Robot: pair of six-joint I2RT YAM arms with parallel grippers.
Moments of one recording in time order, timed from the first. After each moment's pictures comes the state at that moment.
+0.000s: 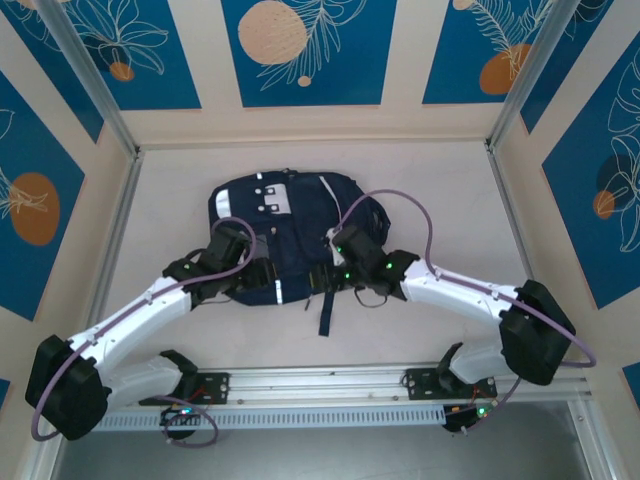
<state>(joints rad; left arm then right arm) -0.58 1.10 0.73 -0.59 0.05 -0.77 0.88 1.35 0.85 -0.36 -0.13 0.58</state>
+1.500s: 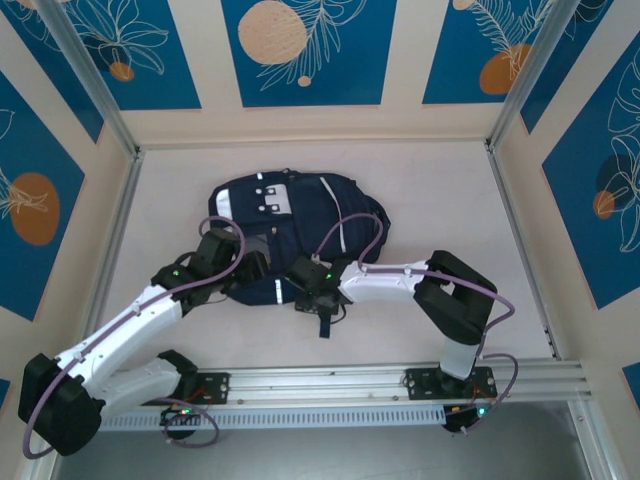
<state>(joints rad) -0.56 1.01 0.72 -0.58 -0.02 -0.81 1.05 1.79 1.06 -0.51 0.06 1.14</state>
